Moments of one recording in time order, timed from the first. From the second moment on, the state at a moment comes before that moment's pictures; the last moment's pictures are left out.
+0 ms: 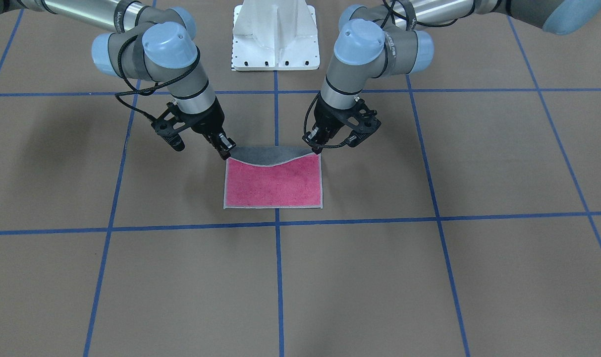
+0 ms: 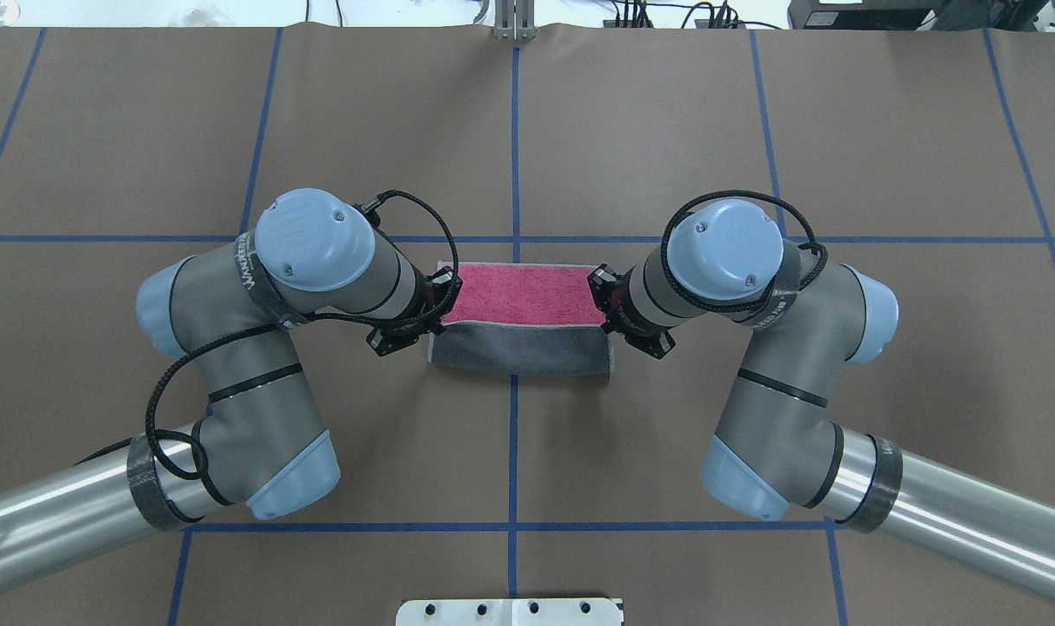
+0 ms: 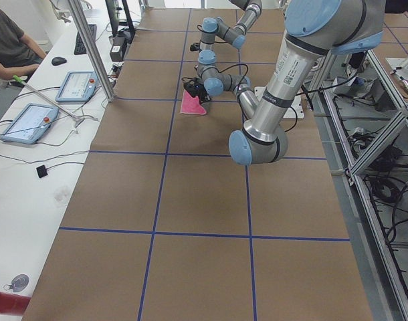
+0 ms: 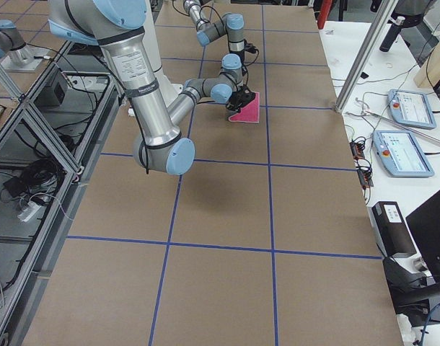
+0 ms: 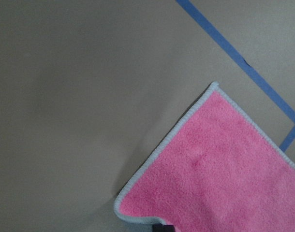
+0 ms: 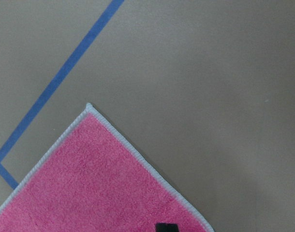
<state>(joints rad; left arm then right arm) -0.55 -2.19 -1.67 -1.79 -1.88 -1.96 0.55 -1.05 1.71 -1.33 1.85 2.07</state>
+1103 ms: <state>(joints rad) -0.61 -2.27 -1.51 -1.82 -1.88 -1.92 0.60 -0.98 1.60 -1.33 1.85 2.02</state>
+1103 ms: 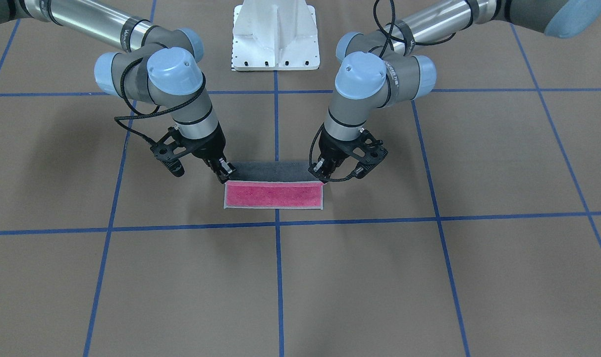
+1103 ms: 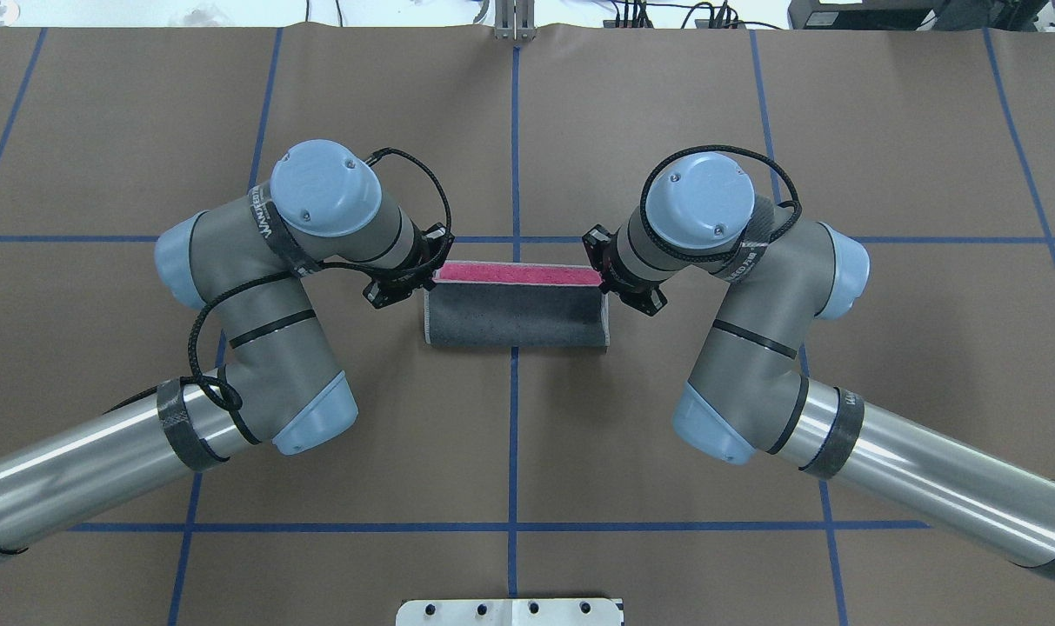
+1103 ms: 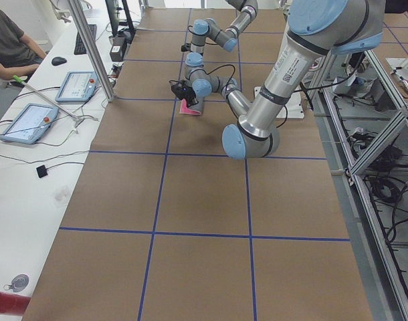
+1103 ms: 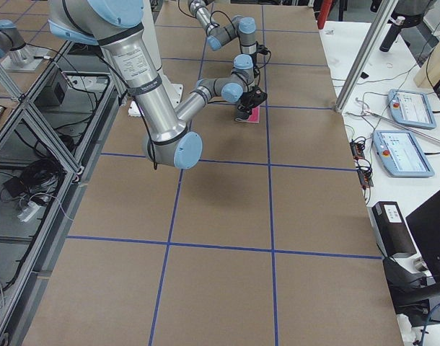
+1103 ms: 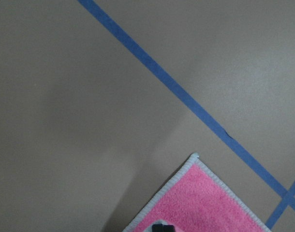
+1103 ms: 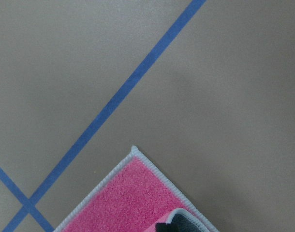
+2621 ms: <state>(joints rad) -0.62 -2.29 -1.43 -1.88 -1.88 -1.92 0.62 -0.96 1.56 -1.33 1.85 2.02</state>
